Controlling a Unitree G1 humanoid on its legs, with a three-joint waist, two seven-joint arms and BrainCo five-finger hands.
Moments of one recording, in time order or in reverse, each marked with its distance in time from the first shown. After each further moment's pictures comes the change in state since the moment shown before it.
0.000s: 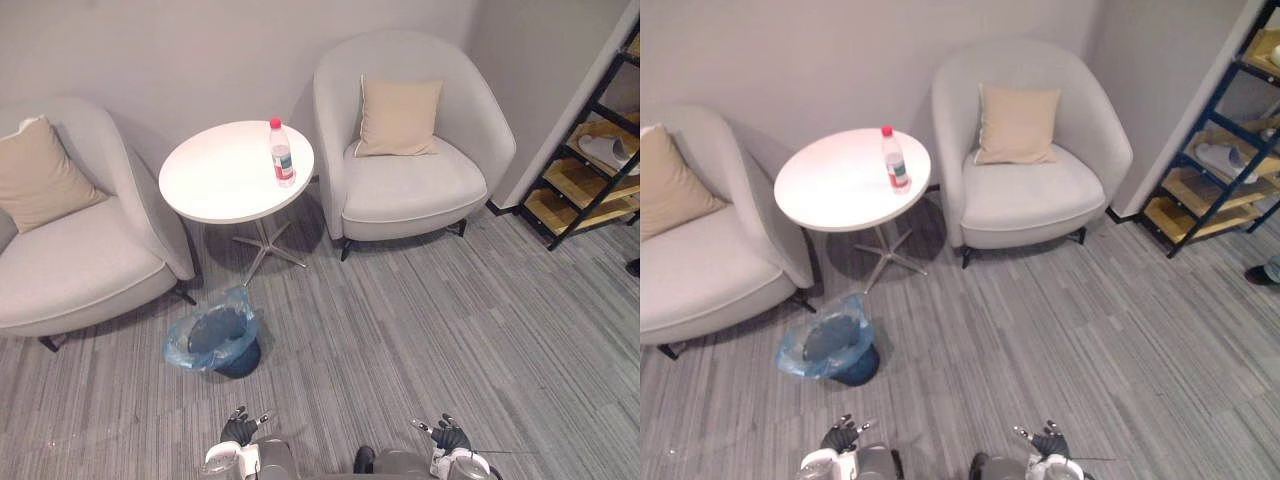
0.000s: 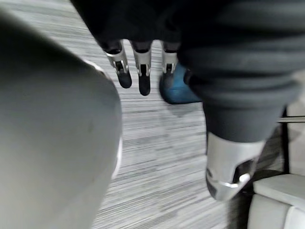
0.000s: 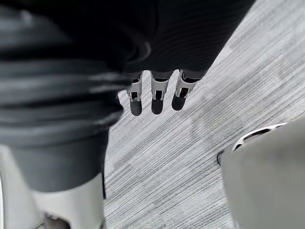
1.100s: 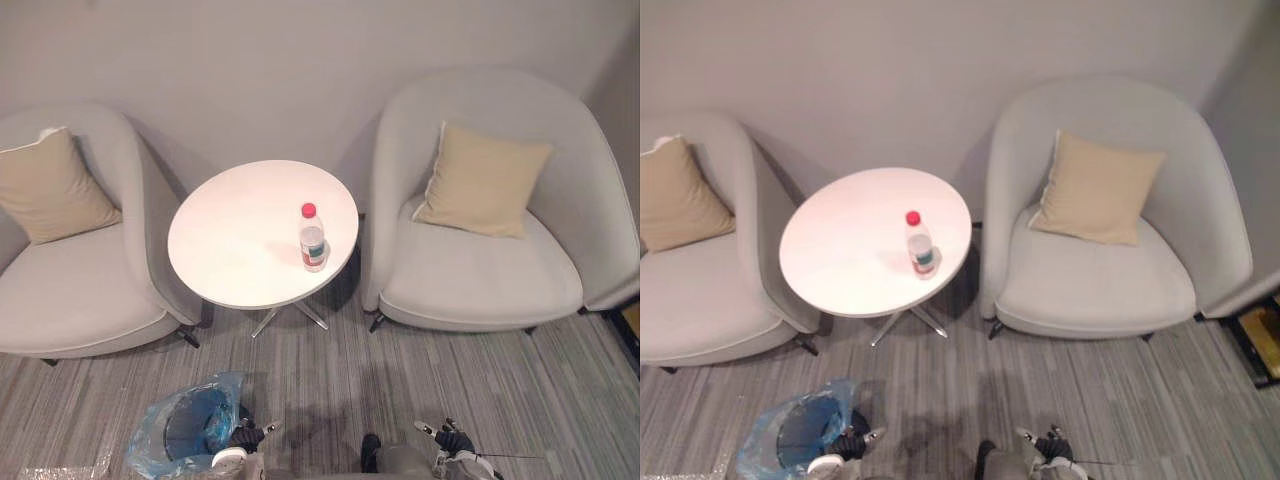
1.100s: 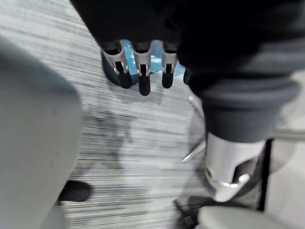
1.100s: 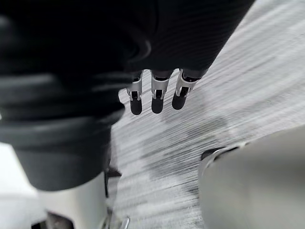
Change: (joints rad) left arm -0.009 -0.006 -0.001 0.059 0.042 -0.004 -0.005; right arm 0.000 -0.001 -0.020 0.045 -0.029 -0.009 0.023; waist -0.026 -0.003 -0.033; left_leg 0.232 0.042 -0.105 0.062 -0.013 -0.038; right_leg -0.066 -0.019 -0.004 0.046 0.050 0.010
